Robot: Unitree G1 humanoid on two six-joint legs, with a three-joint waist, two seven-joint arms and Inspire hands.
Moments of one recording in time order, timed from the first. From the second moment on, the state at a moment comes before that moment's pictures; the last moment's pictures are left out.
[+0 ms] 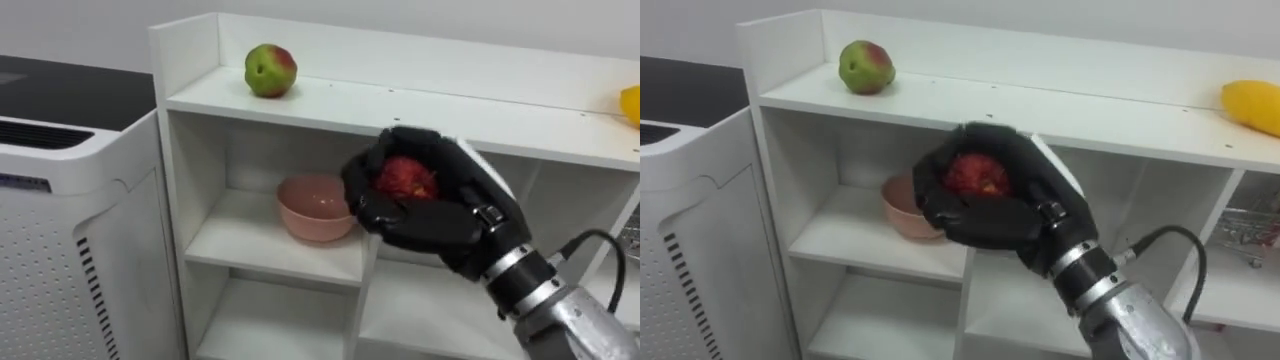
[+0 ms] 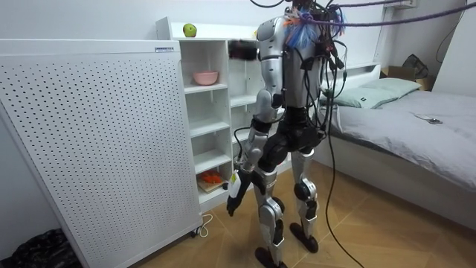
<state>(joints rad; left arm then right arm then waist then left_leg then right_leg) 0.15 0.23 -0.07 1.11 0.46 0.16 0.13 -0.33 -0.38 0.14 0.08 0.62 0.08 0.19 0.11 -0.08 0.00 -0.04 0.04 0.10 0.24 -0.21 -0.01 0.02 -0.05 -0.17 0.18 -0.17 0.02</state>
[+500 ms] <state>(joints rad) -0.01 0.20 -0.17 1.16 0.28 0.12 0.20 -0.36 -0.26 0.13 0.66 1.00 0.06 0.06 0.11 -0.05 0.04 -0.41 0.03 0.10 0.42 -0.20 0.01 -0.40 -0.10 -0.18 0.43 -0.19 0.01</state>
